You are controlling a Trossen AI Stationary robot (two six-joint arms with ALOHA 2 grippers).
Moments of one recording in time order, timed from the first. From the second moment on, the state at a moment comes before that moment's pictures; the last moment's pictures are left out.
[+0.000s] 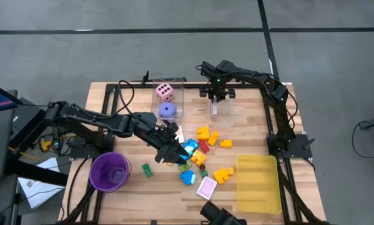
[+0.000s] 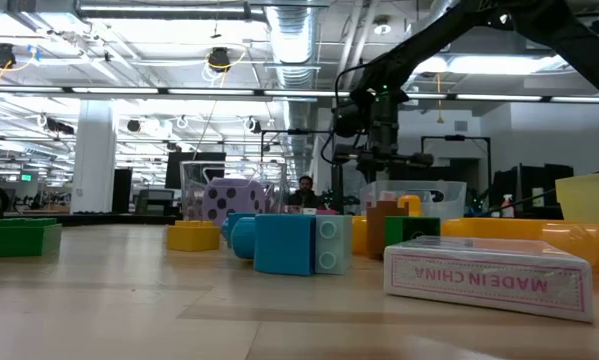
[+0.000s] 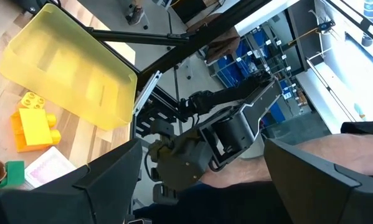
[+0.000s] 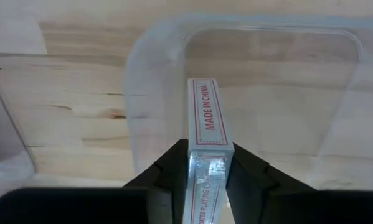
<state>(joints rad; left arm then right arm) -0.16 1.38 1.12 0.07 0.34 -0.88 -0.68 2.12 1.72 -1.17 -0.18 0.86</state>
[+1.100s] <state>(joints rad) -0.17 1.38 1.12 0.07 0.34 -0.88 -0.67 2.12 1.72 -1.15 -0.19 0.82</state>
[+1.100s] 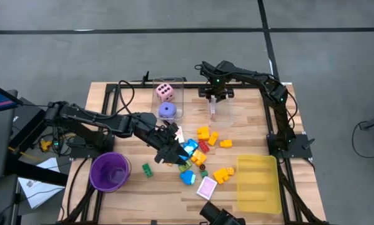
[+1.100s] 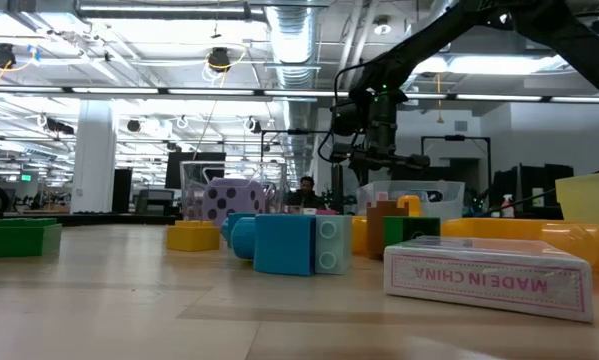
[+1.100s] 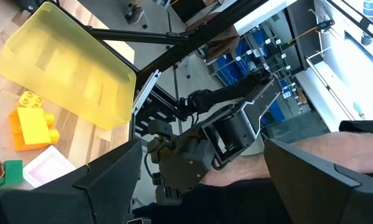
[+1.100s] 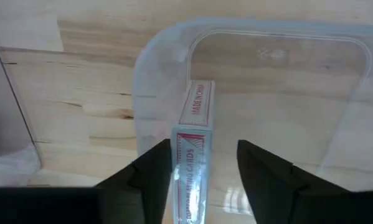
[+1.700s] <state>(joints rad) -0.17 1.38 1.12 0.07 0.34 -0.88 -0.68 2.07 1.73 -1.15 -0.18 0.80</state>
